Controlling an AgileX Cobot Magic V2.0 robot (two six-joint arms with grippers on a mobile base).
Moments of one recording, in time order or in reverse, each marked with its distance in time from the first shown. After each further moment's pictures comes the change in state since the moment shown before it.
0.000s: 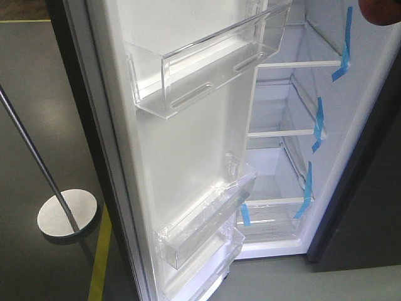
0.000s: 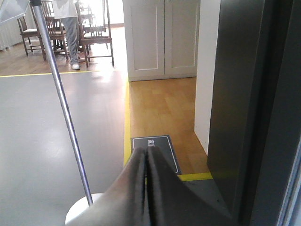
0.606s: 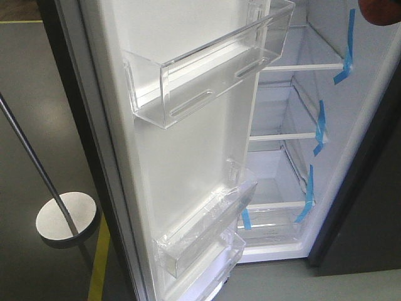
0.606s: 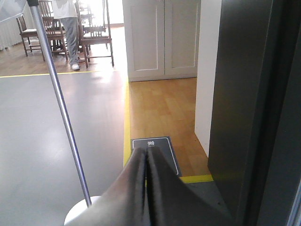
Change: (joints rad) left arm 0.000 0.000 0.000 0.000 0.000 0.000; right arm 0.000 0.000 0.000 0.000 0.000 0.000
